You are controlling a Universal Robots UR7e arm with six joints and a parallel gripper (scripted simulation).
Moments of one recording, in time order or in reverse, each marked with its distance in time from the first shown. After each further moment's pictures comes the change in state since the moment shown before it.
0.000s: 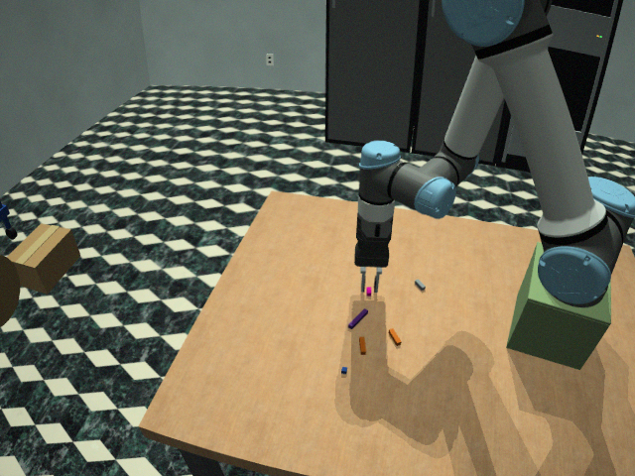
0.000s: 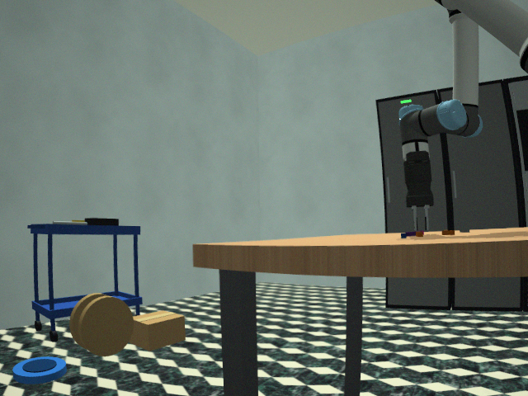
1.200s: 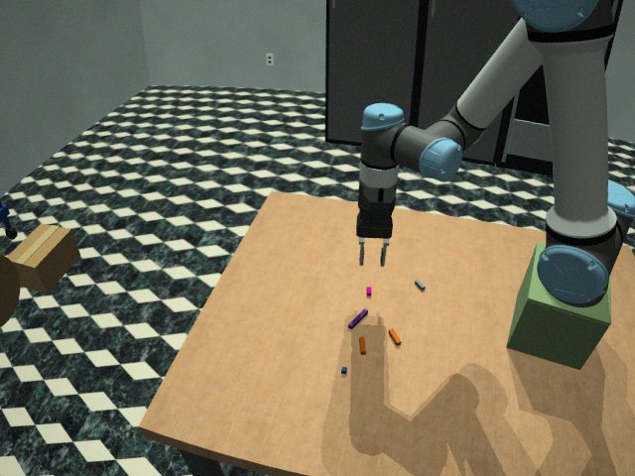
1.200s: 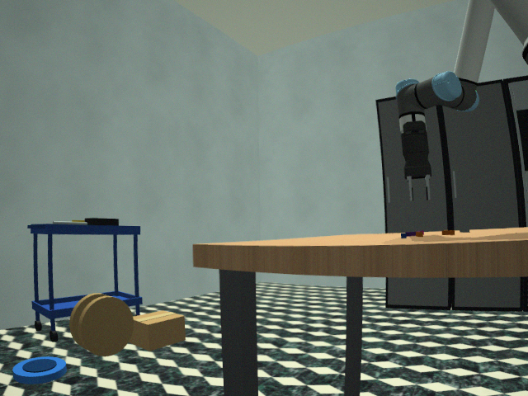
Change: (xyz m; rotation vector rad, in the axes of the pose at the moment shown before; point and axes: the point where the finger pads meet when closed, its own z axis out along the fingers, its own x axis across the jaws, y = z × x) arm 0.000 0.000 -0.080 -0.001 0.001 0.000
